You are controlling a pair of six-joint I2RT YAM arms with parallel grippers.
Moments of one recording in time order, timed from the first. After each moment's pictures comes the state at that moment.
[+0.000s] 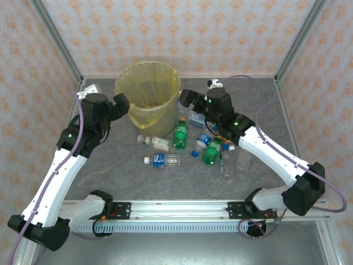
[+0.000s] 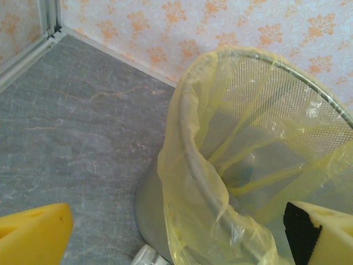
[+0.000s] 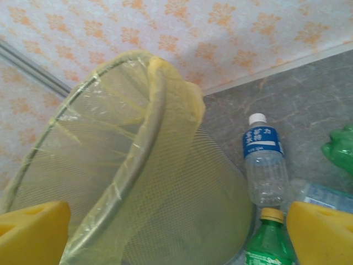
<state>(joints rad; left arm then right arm) -0.29 1.00 1.23 -0.75 -0.35 -0.67 0.66 1.33 1.21 -0.25 0.17 0.72</state>
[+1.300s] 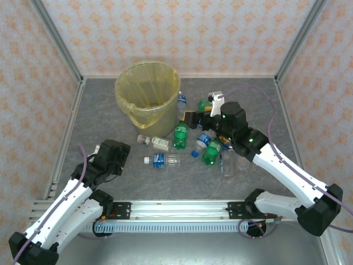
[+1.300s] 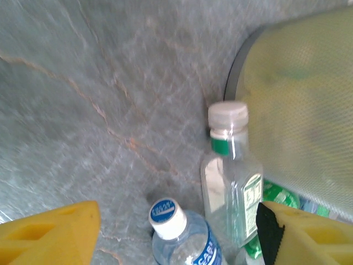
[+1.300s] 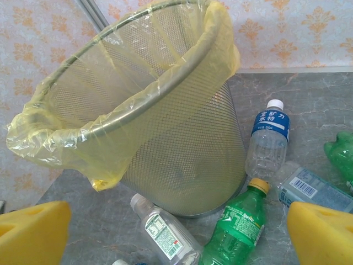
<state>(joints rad) -0.43 0.66 0.53 -0.77 -0.16 -1.60 0.67 1.09 1.02 -0.26 -0.03 0.42</state>
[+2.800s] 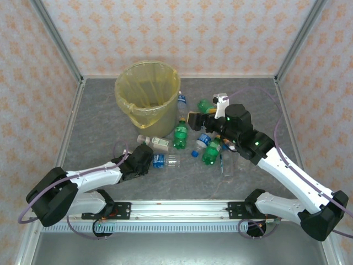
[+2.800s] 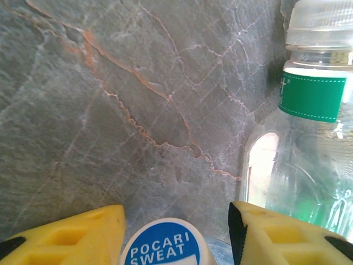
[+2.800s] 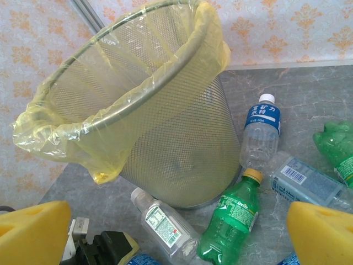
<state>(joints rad) -0.69 1.22 0.40 -0.15 -0.26 -1.90 0.67 1.03 1.02 -0.33 -0.01 0.44</state>
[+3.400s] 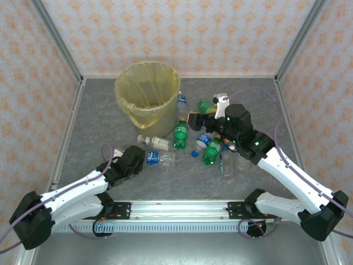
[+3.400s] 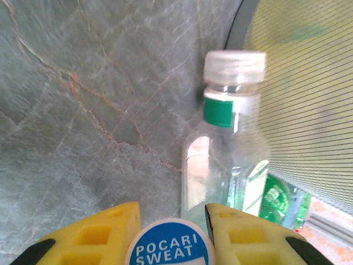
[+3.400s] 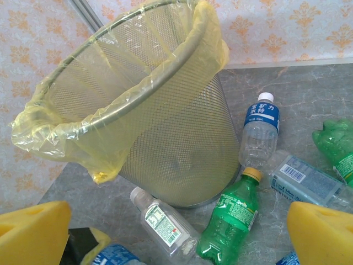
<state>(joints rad) -0.69 0.88 0.40 -0.35 -0.37 -1.92 0.67 1.03 1.02 -0.34 -0.01 0.45</state>
